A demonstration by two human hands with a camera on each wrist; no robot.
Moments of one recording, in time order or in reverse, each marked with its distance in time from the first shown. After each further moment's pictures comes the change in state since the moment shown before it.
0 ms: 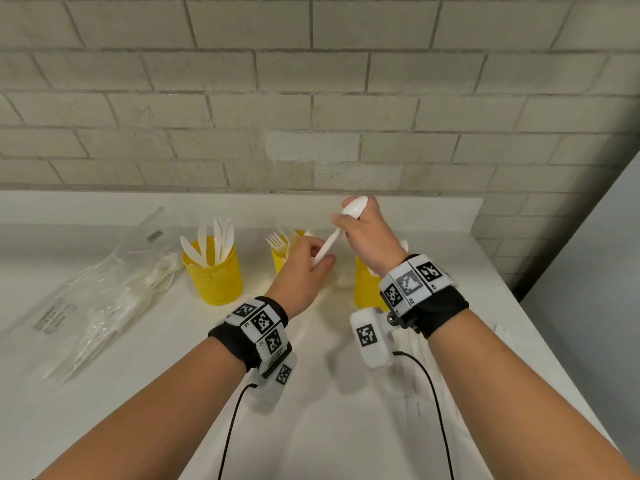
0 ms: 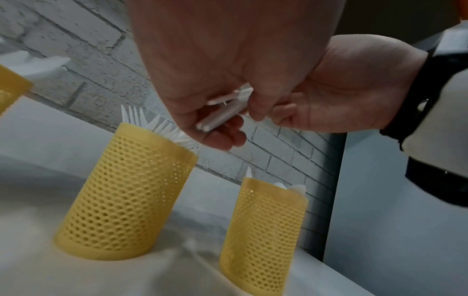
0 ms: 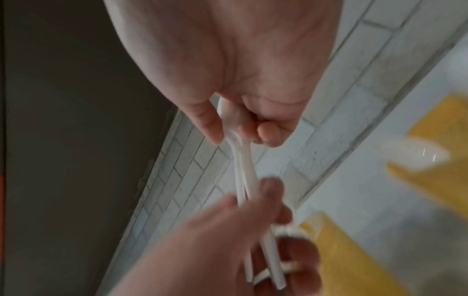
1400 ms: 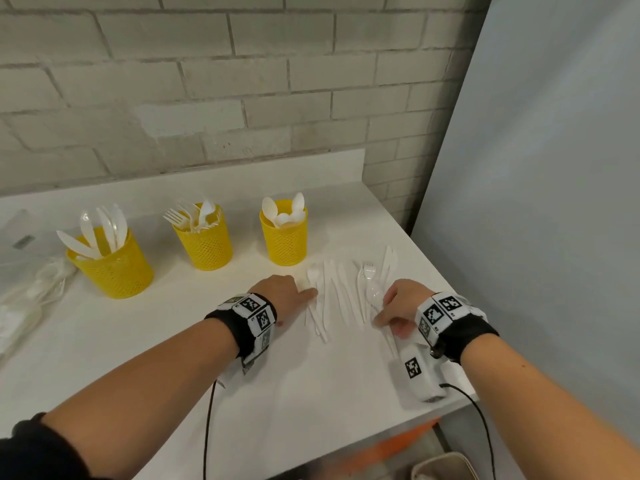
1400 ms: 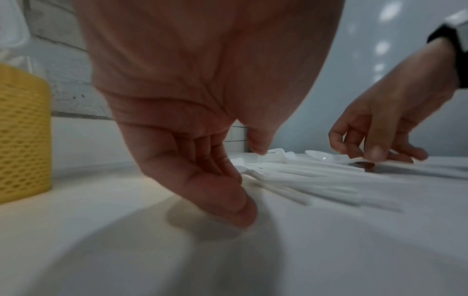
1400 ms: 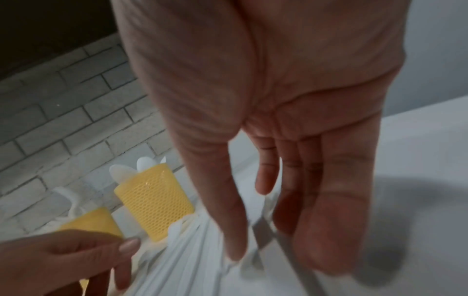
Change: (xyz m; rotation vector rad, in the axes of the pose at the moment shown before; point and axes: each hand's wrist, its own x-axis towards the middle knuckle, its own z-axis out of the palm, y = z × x) left_hand -0.064 0.010 0.090 0.941 -0.707 -0.149; right_hand -0.186 0.085 -0.151 -0.626 -0.044 0.902
